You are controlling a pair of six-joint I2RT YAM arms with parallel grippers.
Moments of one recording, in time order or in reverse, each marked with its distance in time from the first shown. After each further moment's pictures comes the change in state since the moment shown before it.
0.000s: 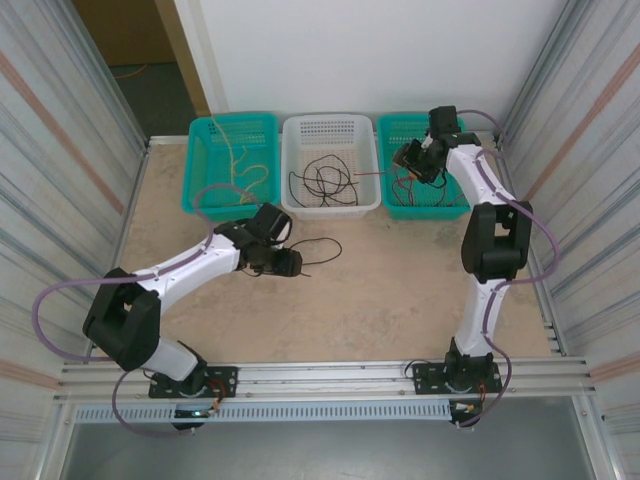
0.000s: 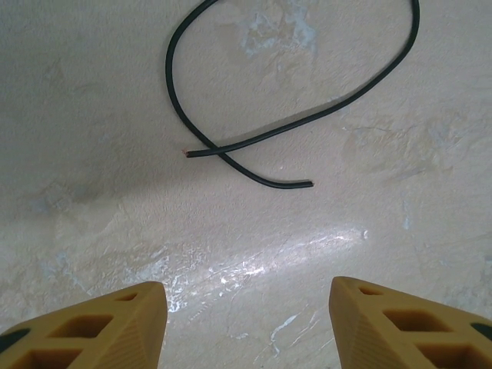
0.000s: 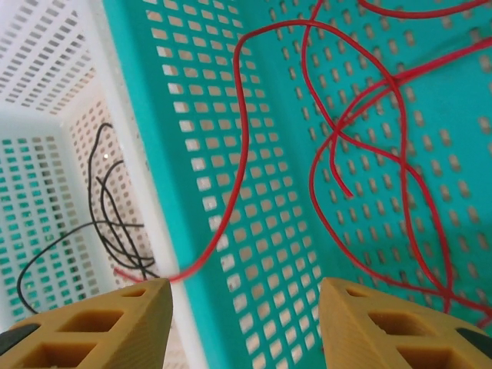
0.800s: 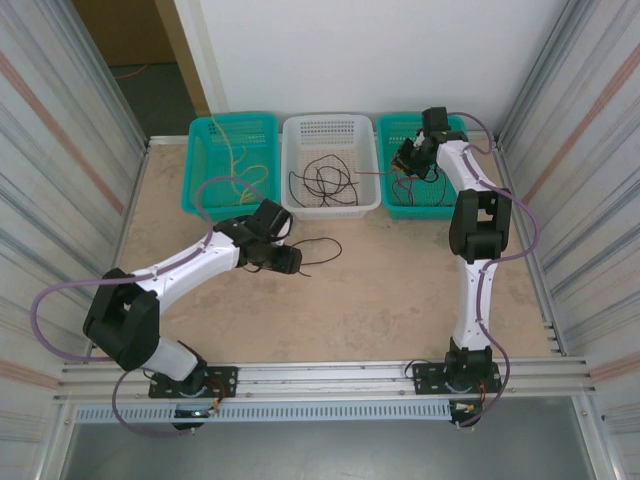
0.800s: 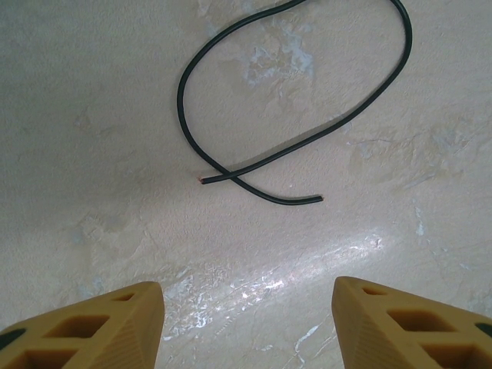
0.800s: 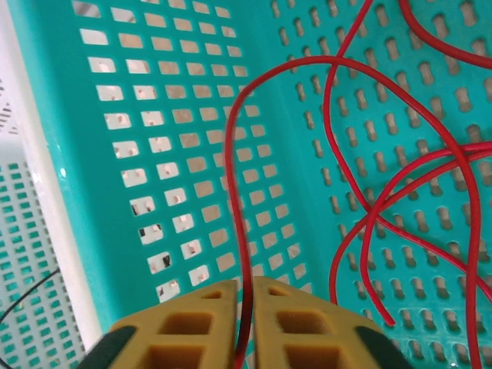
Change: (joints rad) left arm 0.000 0.000 0.031 -0.008 -0.048 0.091; right arm -0.010 0.243 0.215 -0.006 -0.068 -0.018
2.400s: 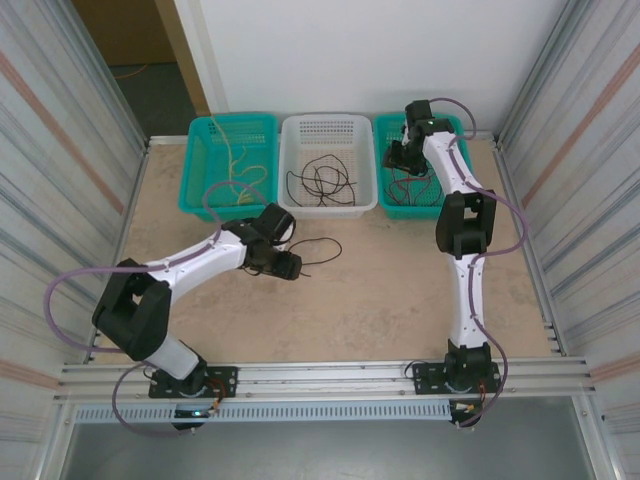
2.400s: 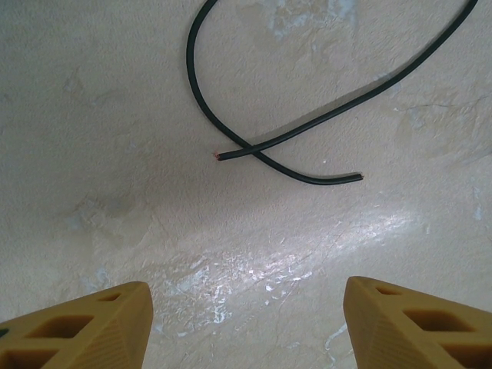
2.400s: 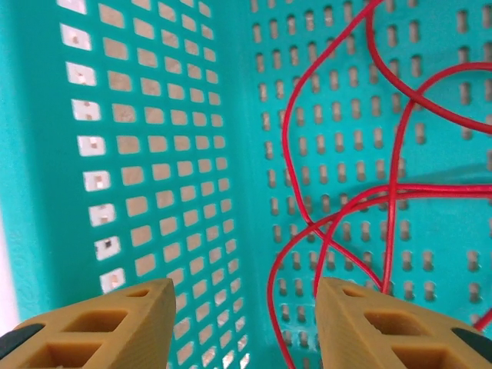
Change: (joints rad) left arm -0.001 0.069 -0.005 -0.022 -0.013 0.033; right arm 0.068 0.120 0.287 -0.284 0.232 -0.269
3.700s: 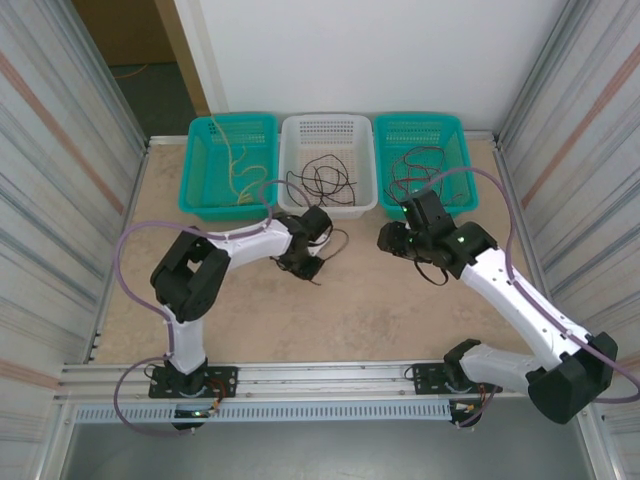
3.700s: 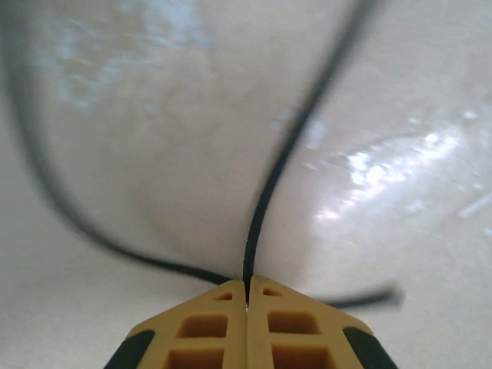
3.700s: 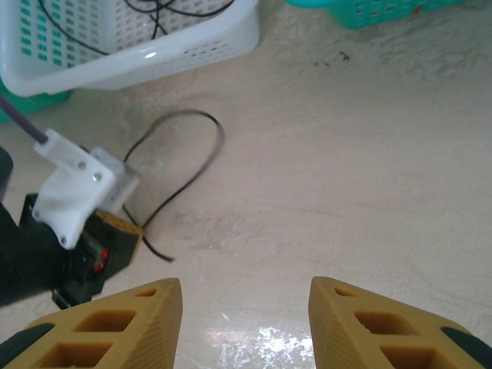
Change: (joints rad) left arm -0.124 0.354 0.245 -0.054 -0.006 0.147; right arm 0.417 -1.320 -1.283 0.188 0.187 0.373
